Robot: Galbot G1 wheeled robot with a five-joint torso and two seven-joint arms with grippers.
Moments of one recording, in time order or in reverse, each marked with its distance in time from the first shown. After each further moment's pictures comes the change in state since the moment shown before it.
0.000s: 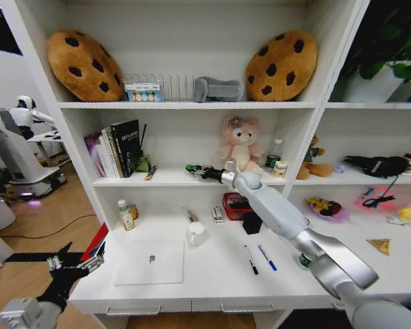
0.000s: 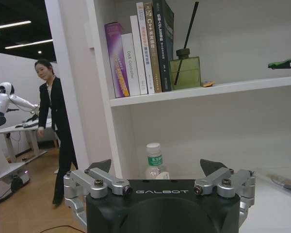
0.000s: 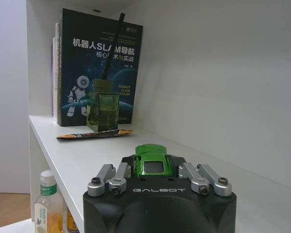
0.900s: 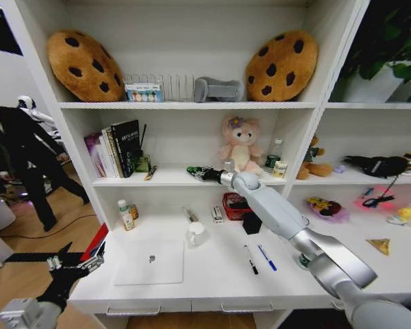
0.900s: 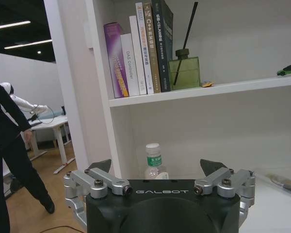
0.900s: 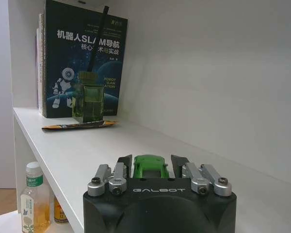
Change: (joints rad) left arm 0.000 0.000 0.000 0.000 0.000 0.000 0.000; right arm -0.017 -0.045 0.010 0.039 -0.004 -0.029 0.035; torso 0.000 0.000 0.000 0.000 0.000
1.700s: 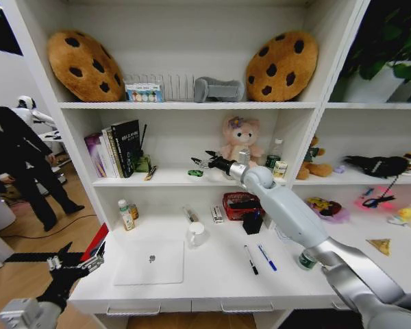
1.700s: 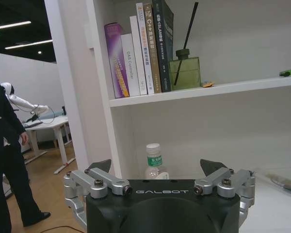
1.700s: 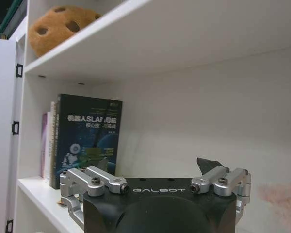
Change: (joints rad) left arm 0.000 0.000 0.000 0.000 0.000 0.000 0.000; right arm -0.182 -0.180 0.180 0.489 0.200 -0.047 0.283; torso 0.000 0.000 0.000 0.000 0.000
